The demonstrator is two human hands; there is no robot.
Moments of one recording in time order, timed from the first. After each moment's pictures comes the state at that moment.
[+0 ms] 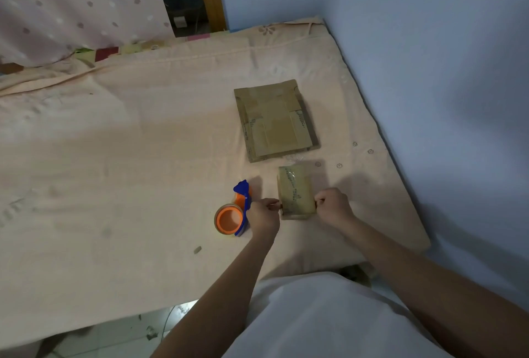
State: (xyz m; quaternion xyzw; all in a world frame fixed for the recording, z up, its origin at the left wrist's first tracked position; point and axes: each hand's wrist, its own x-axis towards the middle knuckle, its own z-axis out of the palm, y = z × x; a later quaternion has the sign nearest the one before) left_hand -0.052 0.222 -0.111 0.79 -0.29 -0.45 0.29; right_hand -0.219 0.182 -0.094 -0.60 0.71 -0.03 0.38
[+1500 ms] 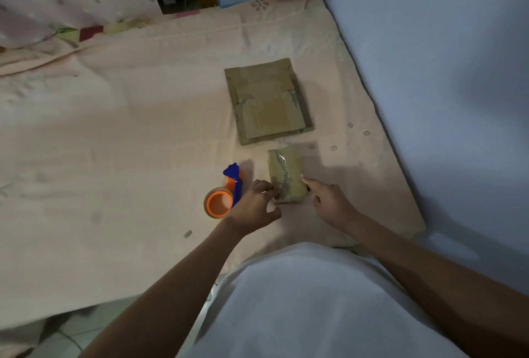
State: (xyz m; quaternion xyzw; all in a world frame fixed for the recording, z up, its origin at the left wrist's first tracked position) left_hand -0.023 0.235 -0.125 0.56 -0.77 -0.28 0.14; right_hand -0.254 0.210 -0.115 -0.70 0.57 -0.14 0.40
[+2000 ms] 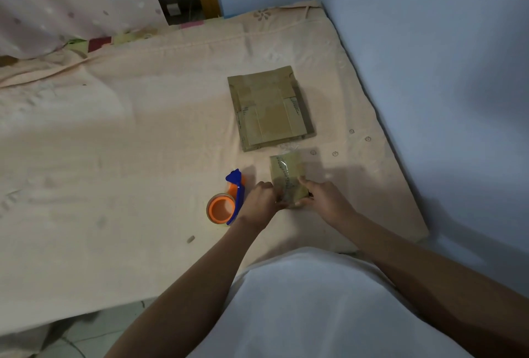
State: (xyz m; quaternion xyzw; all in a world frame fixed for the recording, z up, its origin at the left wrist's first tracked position) left_hand -0.042 0.215 -0.107 0.61 -0.74 -0.28 0.09; right_hand -0.240 0.190 -0.111 -0.74 0.57 -0.06 0.37
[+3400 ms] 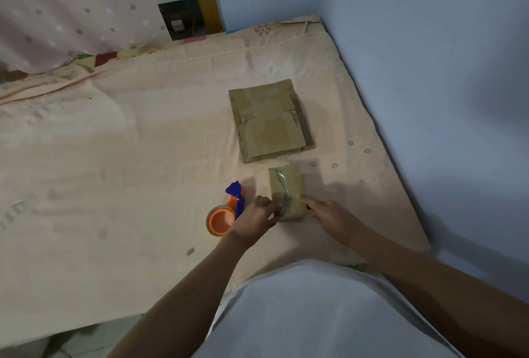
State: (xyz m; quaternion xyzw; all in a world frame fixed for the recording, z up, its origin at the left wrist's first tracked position) left_hand -0.024 0.222 -0.116 0.55 -0.78 -0.27 0.09; right_hand -0.268 0.194 -0.115 -0.79 0.49 -0.02 0.38
